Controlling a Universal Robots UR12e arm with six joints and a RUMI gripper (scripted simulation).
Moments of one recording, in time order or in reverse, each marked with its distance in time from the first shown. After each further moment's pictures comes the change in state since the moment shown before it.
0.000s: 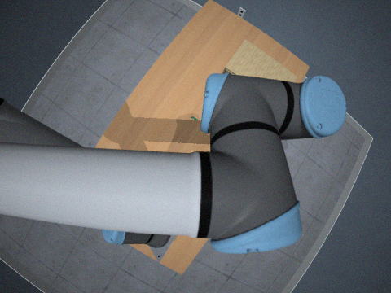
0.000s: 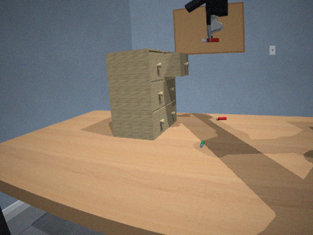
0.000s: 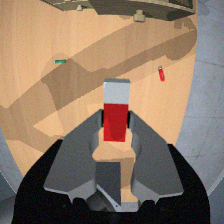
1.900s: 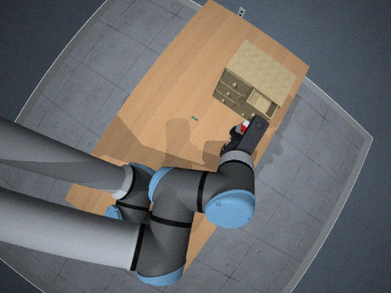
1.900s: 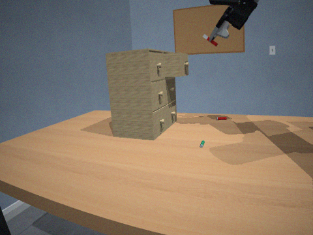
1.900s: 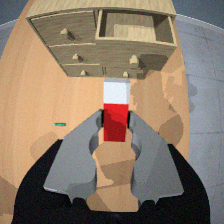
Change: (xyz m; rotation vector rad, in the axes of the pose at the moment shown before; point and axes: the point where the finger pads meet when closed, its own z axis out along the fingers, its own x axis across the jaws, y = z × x) arm -0.001 0.006 0.003 0.632 -0.005 -0.003
